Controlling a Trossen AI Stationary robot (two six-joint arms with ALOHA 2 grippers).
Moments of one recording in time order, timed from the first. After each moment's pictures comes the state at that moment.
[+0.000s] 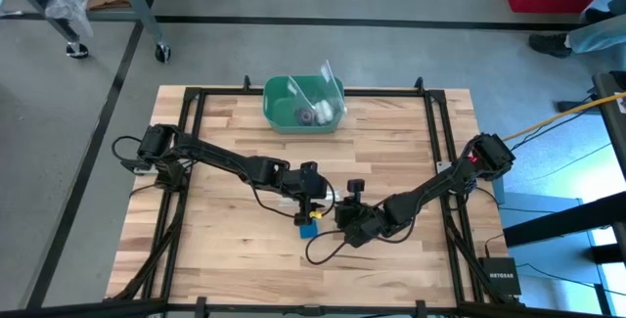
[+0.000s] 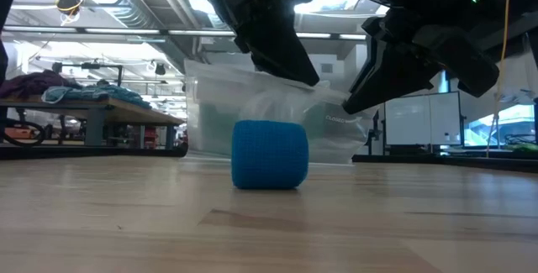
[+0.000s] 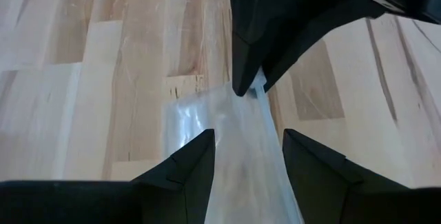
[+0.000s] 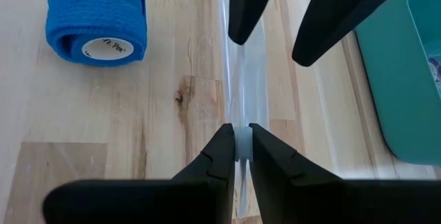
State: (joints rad) left arm -0.16 1.80 1.27 -0.25 -0.09 -0.04; right arm 0.49 1.74 1.00 -0.31 0.67 0.18
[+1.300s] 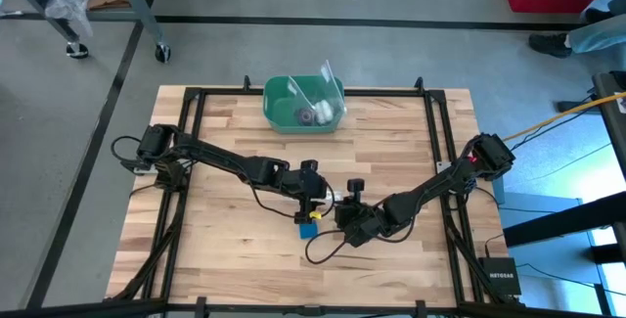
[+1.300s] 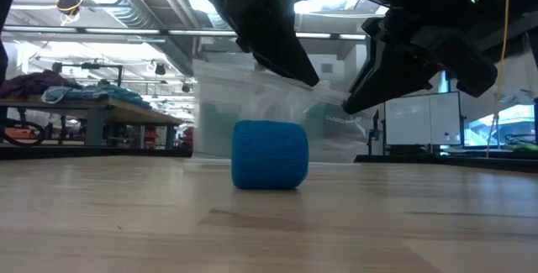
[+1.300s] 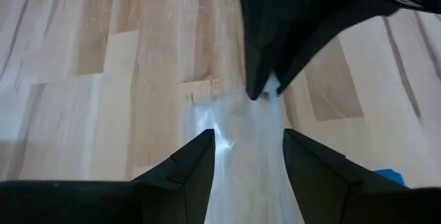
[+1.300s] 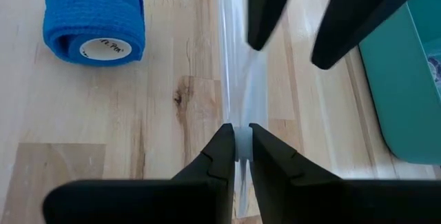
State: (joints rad) left arm -0.16 1.80 1.27 -0.25 -0.14 0.02; right arm 0.49 1.74 1.00 -0.31 0.67 0.18
